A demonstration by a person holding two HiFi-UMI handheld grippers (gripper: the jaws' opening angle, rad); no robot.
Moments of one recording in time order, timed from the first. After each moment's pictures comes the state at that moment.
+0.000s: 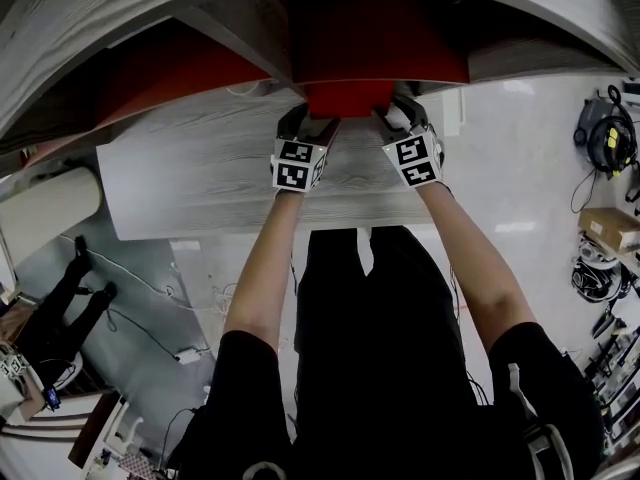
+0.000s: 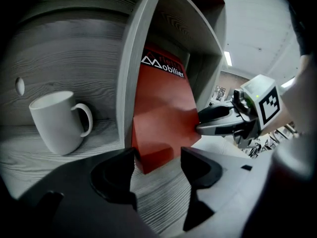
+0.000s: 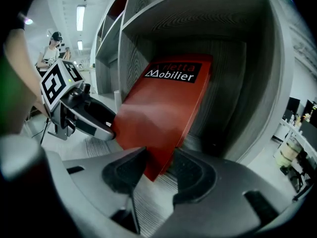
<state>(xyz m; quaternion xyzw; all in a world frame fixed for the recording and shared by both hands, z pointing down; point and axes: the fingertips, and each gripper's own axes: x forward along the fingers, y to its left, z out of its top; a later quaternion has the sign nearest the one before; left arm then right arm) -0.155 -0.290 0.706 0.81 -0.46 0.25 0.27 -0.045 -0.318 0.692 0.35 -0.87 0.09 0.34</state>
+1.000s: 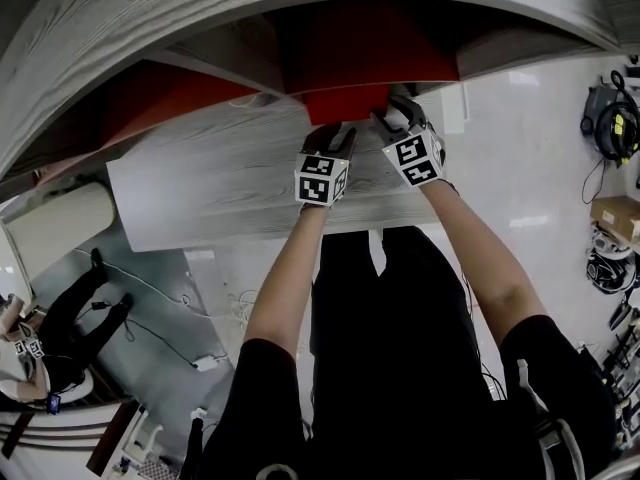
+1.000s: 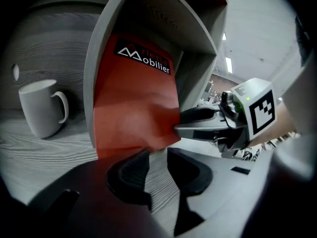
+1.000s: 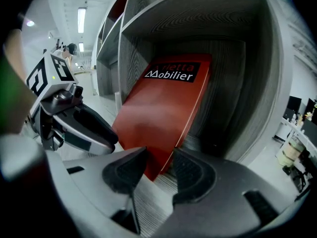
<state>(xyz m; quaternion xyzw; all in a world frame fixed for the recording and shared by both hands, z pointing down) -0.107 -0.271 0.701 0.81 -0.44 0.22 0.31 -0.047 -0.320 0.692 0.35 -0.87 0.09 0.33</state>
